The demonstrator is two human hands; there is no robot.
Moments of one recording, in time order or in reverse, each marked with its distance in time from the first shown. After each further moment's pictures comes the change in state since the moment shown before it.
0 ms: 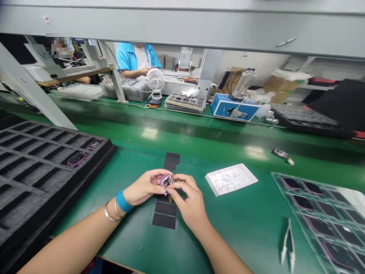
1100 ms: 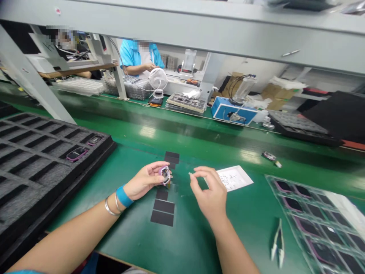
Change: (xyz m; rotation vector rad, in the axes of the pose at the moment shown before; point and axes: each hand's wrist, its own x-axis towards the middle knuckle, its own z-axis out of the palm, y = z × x) left_hand 0.001 0.001 -0.004 -0.080 0.112 0.087; right_hand 0.017 -0.006 -0.040 -0.367 0.310 -0.066
